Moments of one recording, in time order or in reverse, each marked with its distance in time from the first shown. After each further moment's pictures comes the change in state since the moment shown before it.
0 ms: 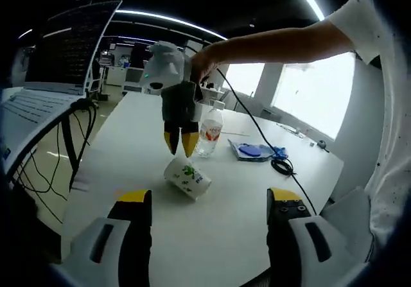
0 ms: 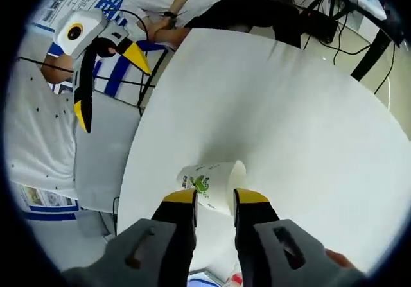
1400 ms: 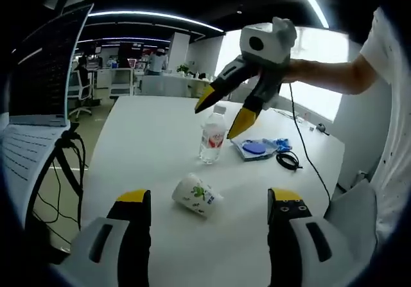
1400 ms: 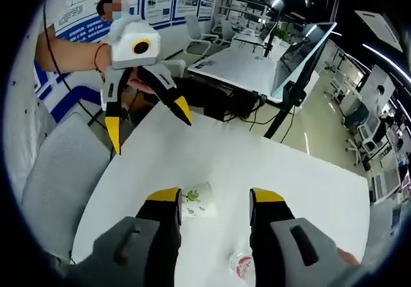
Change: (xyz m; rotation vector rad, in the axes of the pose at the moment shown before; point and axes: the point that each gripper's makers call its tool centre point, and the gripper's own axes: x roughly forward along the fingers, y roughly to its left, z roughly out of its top) left arm 0.032 0.020 0.036 0.116 0.090 -0.021; right arm -0.093 0.046 -0.003 -0.087 -0.526 -0.616
